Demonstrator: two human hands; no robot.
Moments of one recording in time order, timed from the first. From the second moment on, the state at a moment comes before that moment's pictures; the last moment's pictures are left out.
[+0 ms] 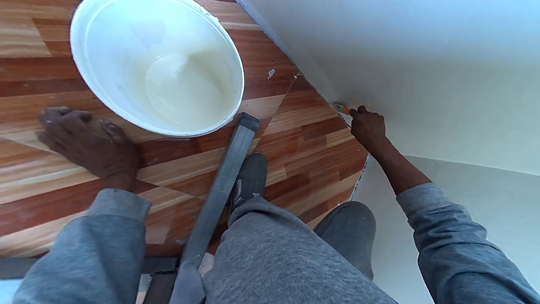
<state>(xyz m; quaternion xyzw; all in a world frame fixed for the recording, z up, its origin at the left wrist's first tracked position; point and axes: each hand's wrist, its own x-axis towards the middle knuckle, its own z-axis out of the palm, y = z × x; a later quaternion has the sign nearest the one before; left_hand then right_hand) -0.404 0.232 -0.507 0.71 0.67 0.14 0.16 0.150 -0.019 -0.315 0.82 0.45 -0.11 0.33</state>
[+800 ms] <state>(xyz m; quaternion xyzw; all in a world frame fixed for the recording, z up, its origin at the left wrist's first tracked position) -0.406 0.233 -0.512 0.70 0.68 0.12 0.17 0.105 -0.037 -0.331 0.86 0.51 0.02 0.02</state>
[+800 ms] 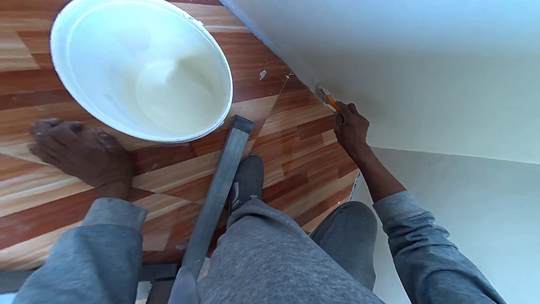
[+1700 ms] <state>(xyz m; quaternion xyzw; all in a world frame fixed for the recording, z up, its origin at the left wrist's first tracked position) -0.414 0.235 -0.535 0.71 0.68 0.12 0.17 0.100 -0.064 -0.354 0.92 0.39 -0.01 -0.04</state>
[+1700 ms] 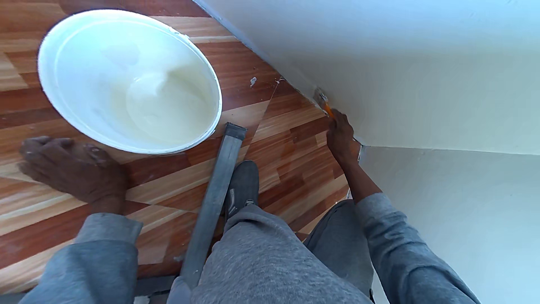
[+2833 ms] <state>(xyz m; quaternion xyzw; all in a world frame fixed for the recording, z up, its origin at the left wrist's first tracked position) -0.419 0.235 -0.542 0.72 0.67 0.09 0.16 0.151 -0.113 -0.342 0.90 0.33 -0.06 0.29</state>
